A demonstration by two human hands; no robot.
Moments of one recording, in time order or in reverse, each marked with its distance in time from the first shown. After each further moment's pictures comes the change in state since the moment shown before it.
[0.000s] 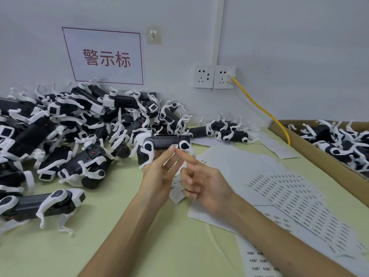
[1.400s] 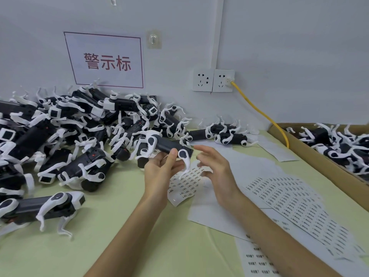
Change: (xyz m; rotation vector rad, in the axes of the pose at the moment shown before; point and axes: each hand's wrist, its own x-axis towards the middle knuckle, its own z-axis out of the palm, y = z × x) left_hand 0.006 -0.010 0.004 0.365 0.186 0.215; right_hand 0.001 -0.016 -0.014 -0.393 0.505 -0.234
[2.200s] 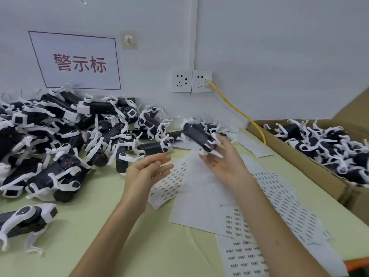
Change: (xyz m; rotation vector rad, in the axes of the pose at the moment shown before) left_hand -0.002 0.005 -0.003 0.029 -0.167 -0.093; right_hand 0.029 -0.026 -0.061 0.616 0.287 0.303
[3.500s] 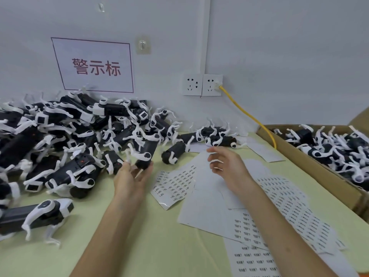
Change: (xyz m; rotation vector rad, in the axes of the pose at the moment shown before) left_hand 0.020 0.005 -0.033 -0.597 0.454 -0.163; right_hand 0.005 0.012 -0.006 -0.490 -0.145 -0.145
